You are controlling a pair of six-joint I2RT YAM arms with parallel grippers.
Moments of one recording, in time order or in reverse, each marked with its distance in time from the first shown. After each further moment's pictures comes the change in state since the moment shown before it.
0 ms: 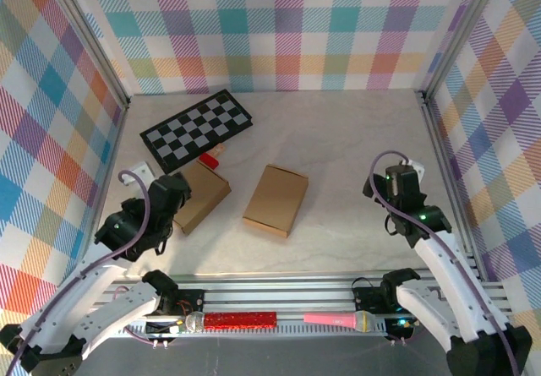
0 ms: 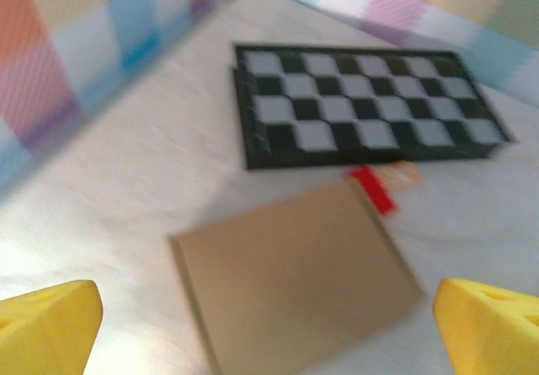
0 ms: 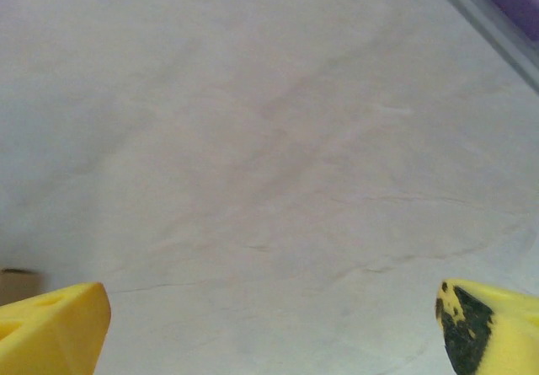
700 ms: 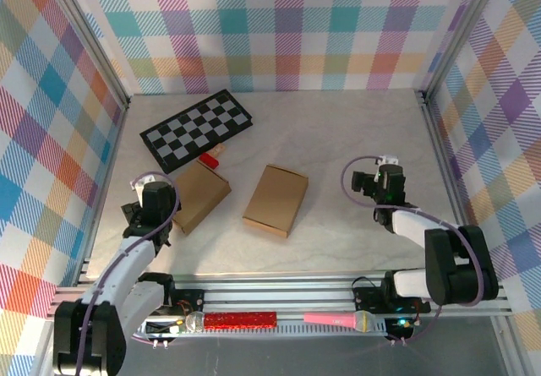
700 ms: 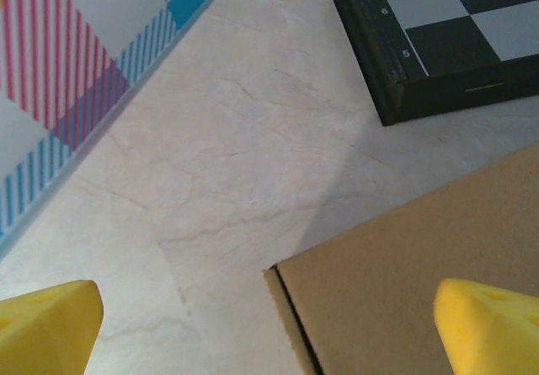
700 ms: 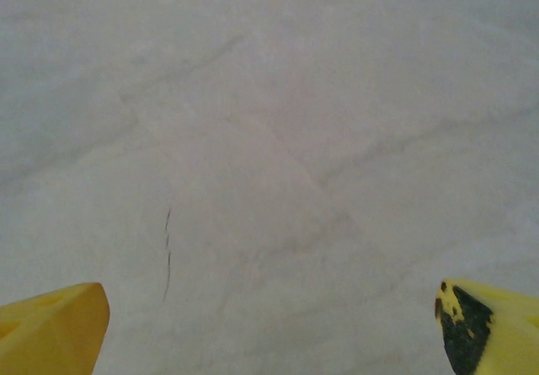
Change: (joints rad) left arm 0.533 0.194 -0.499 0.807 0.325 0.562; right arm -0.156 0.530 -0.257 1.009 -0.232 -0.368
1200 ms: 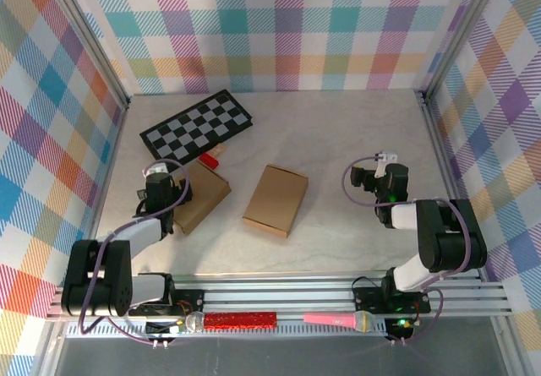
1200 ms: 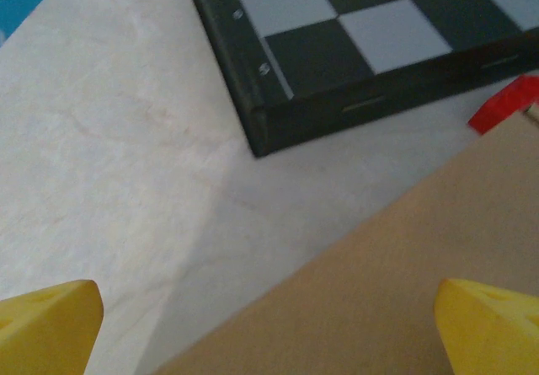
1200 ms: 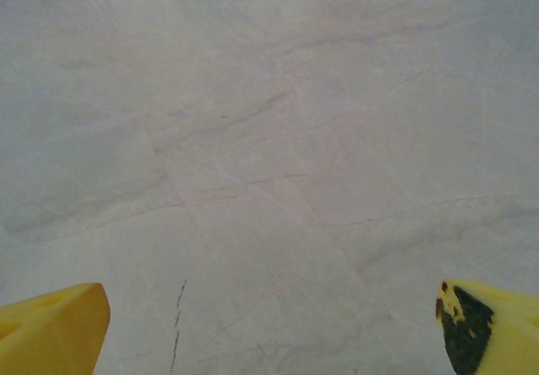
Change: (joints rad) left arm 0.052 0.379 0.028 0.420 0.269 0.085; right arm -0.074 0.196 -0.014 0.343 -0.169 -0.072
